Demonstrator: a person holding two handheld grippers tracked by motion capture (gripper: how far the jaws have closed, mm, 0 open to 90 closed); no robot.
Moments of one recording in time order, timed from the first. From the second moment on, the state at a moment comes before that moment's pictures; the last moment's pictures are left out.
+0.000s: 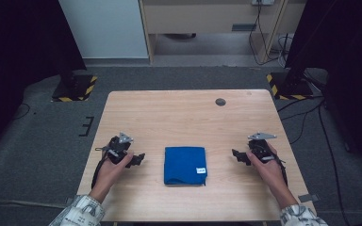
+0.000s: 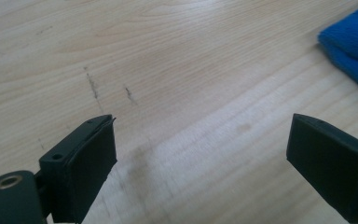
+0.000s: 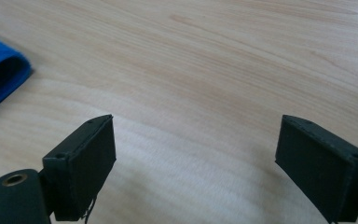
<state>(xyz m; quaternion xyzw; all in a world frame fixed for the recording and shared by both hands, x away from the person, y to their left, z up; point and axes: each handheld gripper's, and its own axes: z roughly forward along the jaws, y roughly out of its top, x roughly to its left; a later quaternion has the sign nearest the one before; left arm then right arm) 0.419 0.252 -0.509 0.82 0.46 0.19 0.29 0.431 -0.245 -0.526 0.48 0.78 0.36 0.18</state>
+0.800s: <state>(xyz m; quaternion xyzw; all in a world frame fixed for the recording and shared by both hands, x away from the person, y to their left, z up) 0.455 0.238 -0.528 0.81 0.48 0.19 0.29 0.475 -0.243 -0.535 0.54 0.75 0.33 0.18</state>
